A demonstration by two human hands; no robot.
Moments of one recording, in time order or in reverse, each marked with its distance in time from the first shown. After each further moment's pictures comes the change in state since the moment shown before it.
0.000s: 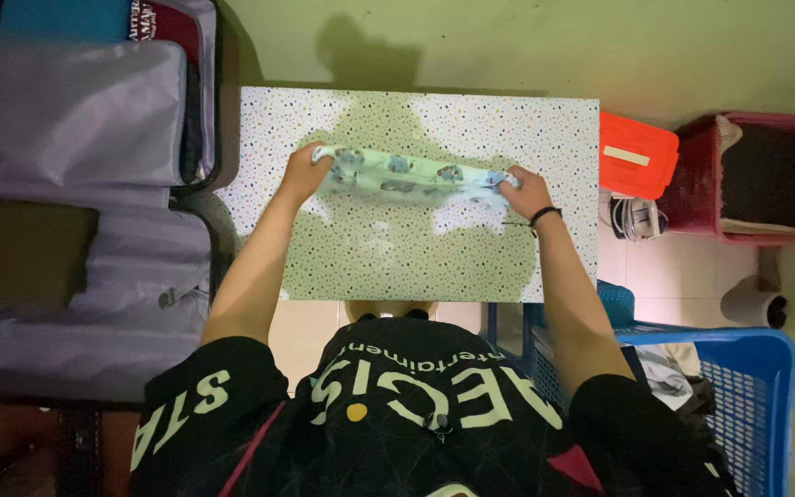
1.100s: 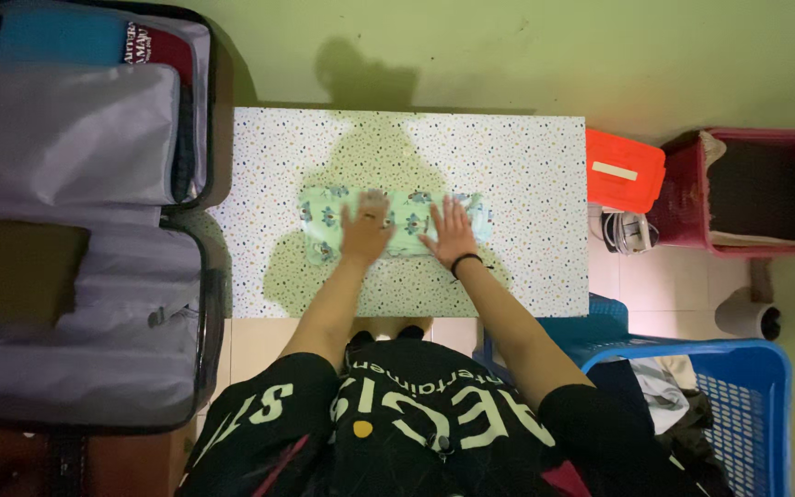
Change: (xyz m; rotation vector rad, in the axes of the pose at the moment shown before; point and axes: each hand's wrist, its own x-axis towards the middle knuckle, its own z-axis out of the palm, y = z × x) left_hand -0.072 0.010 0.165 0.869 -0.143 0.146; right_hand -0.045 -0.073 0.131 -0.737 -0.258 -0.155
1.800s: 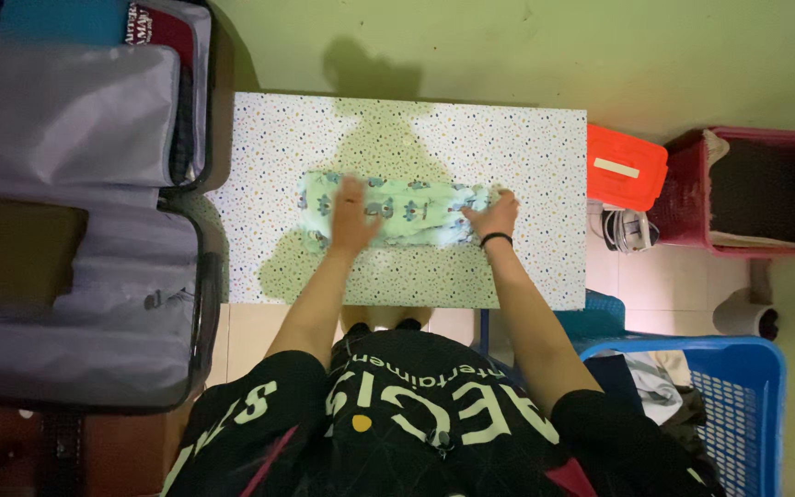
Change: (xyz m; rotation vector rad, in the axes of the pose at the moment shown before) left_hand -0.017 -0.012 -0.033 -0.356 0.245 -0.076; right_hand -0.015 0.070 -0.021 0.573 0.581 0.516
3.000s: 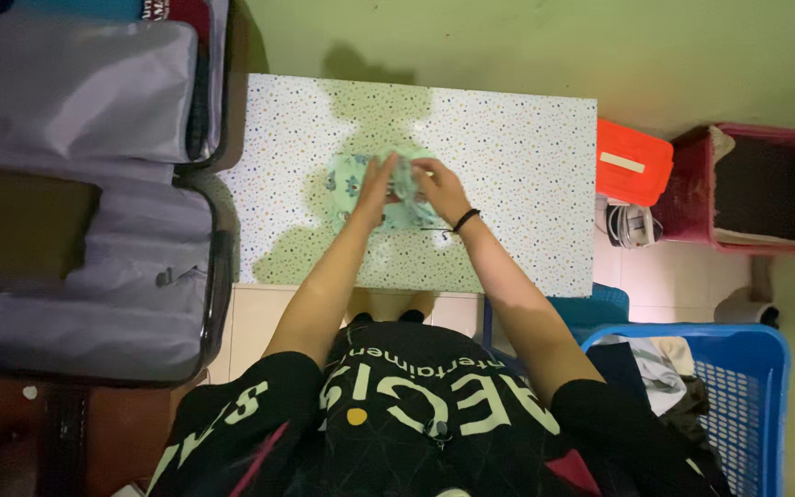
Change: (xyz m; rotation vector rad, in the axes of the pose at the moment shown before) left_hand 0.038 0.028 0.008 -1.178 -0.019 -0.594; right_hand -0.031 -0.150 -0.006 0.805 -0.721 0.000
